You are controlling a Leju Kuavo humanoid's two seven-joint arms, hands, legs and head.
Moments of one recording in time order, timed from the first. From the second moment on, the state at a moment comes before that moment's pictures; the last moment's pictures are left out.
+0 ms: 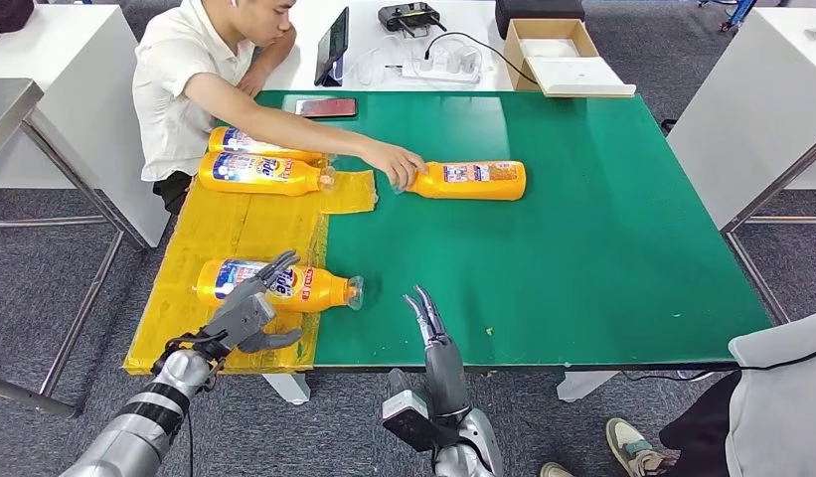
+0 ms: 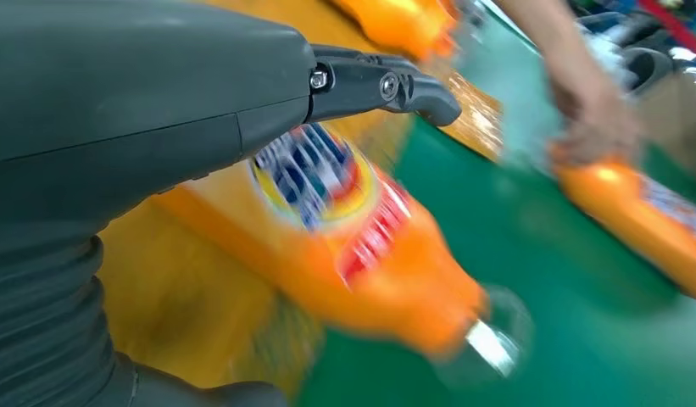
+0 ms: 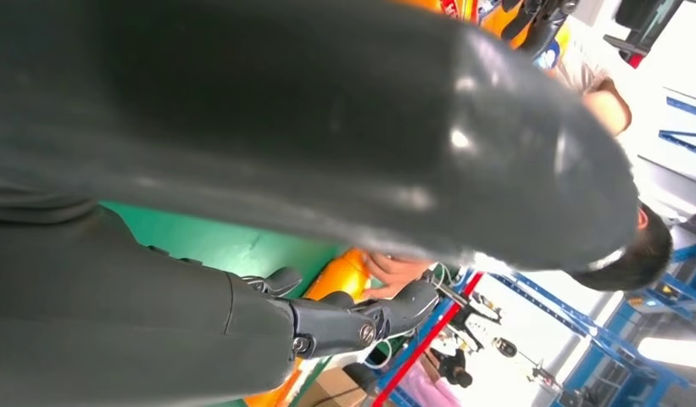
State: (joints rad) left arm -0.41 0.04 -0.16 -0.82 -0.53 -0.10 -0.49; right arm -0.12 0.20 0.39 -0.92 0.37 -0.51 -0.66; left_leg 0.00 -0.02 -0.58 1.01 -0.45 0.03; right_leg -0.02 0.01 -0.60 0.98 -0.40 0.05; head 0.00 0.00
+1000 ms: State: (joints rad) left arm -0.11 -0.10 -0.23 -1.45 0.04 0.33 -0.65; right arm -0.11 0.14 0.32 -0.95 0.44 -0.63 -0.64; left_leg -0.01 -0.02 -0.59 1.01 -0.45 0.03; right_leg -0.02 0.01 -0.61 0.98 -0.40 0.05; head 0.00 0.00
